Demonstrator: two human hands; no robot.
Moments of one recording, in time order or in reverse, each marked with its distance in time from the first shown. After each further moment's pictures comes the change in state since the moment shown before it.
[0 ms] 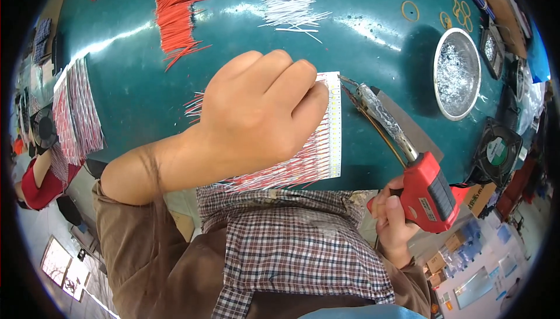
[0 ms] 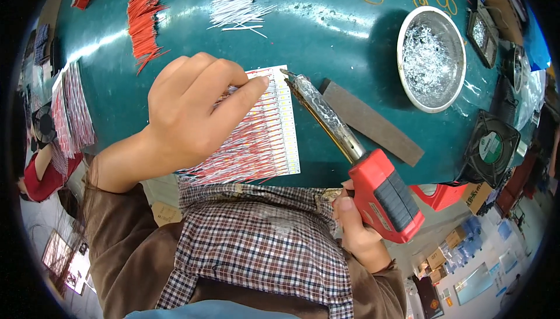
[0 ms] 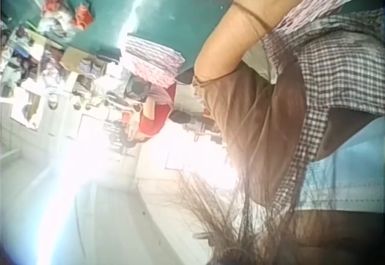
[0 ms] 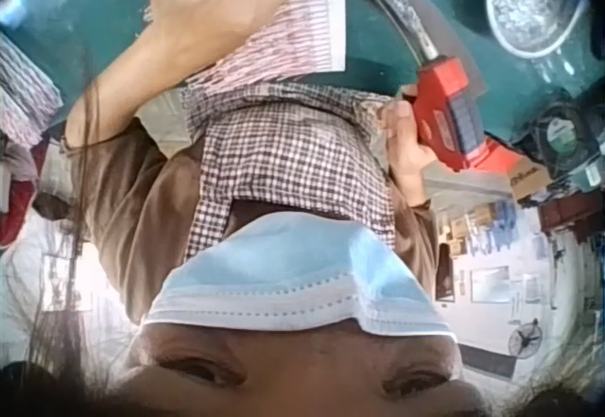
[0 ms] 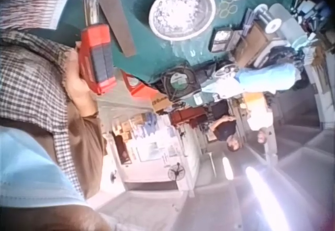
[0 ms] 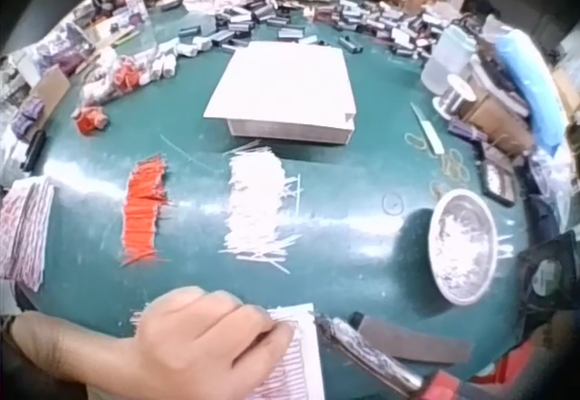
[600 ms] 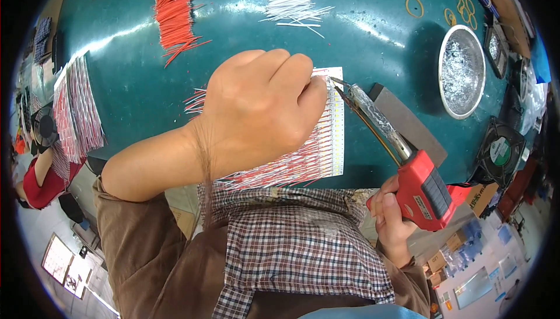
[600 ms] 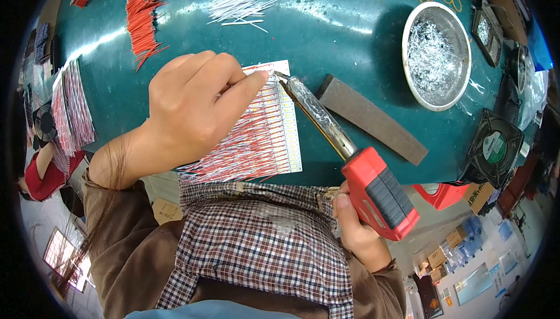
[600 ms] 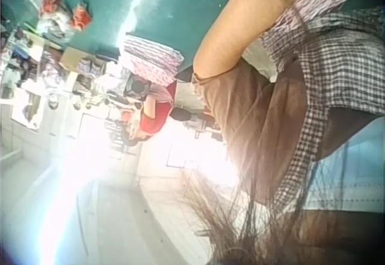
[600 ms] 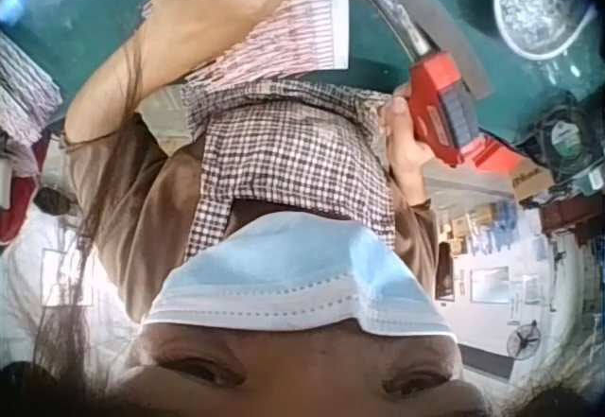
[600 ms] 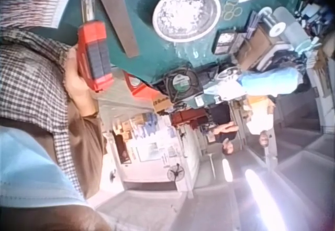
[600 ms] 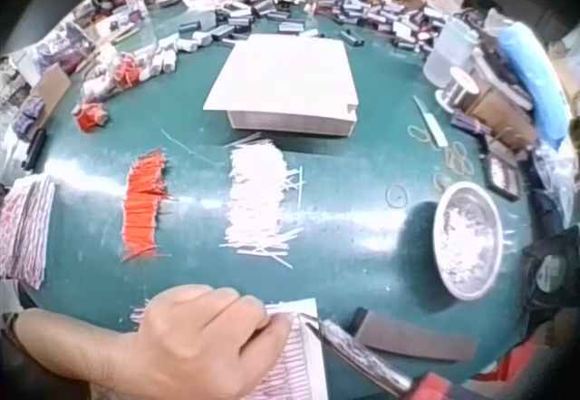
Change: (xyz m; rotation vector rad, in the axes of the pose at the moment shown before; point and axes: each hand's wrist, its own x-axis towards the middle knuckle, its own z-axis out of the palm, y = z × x) left_hand 0.001 -0.001 0.001 -0.063 -0.108 -0.028; right_hand 0.002 0.004 0.000 -0.052 -0.052 0.014
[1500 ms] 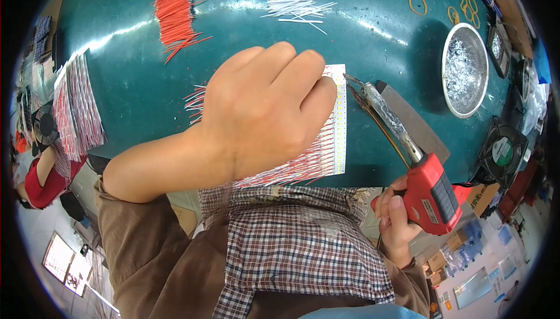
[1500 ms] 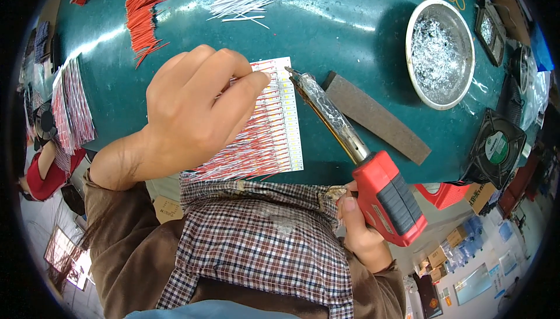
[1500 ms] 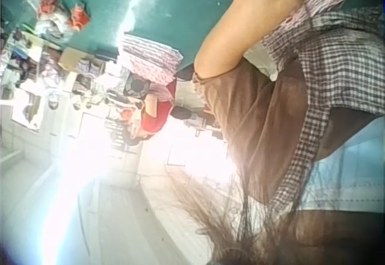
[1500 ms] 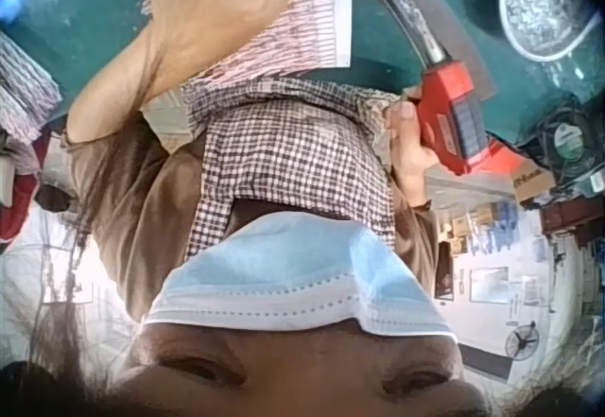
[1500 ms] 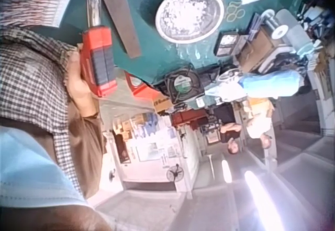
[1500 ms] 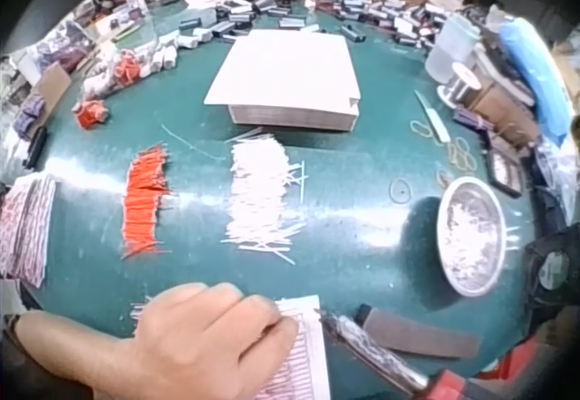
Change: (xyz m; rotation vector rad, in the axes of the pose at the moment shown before) left_hand 0.000 0.006 -0.001 0.002 -0.001 -0.056; right_hand -0.005 -0.002 -0.002 -0.020 0.065 -0.014
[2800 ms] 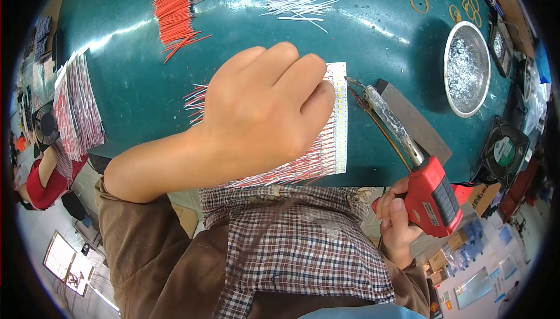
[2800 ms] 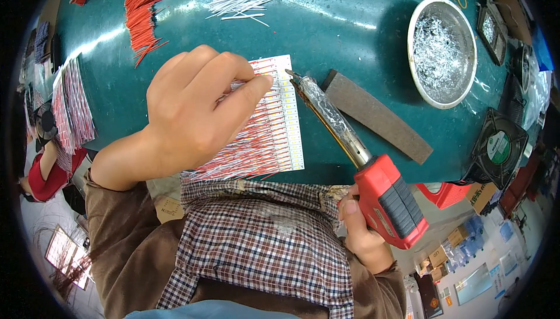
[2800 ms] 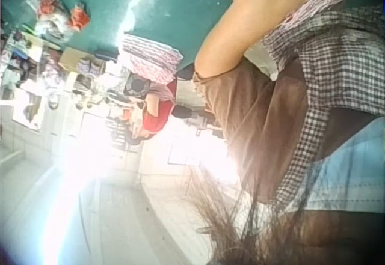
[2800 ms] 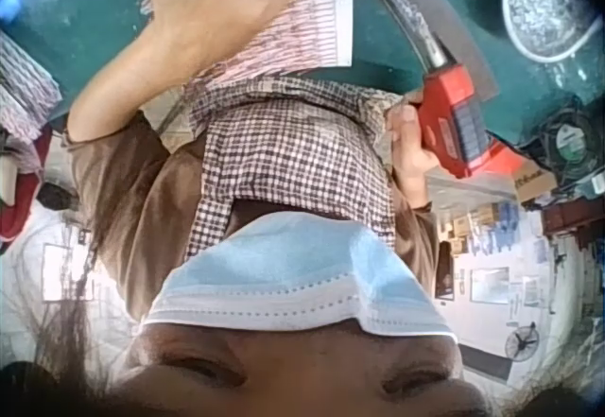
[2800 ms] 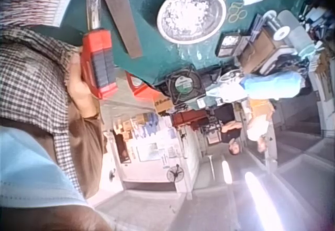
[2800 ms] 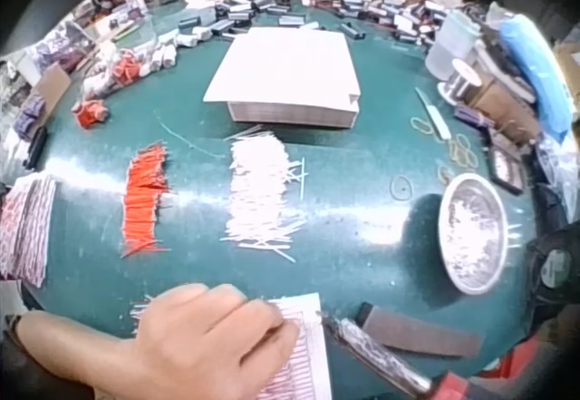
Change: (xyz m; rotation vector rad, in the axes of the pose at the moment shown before) left_hand -0.001 -0.001 0.003 0.011 0.048 0.051; right_hand -0.002 0.001 0.000 0.013 0.005 -0.017
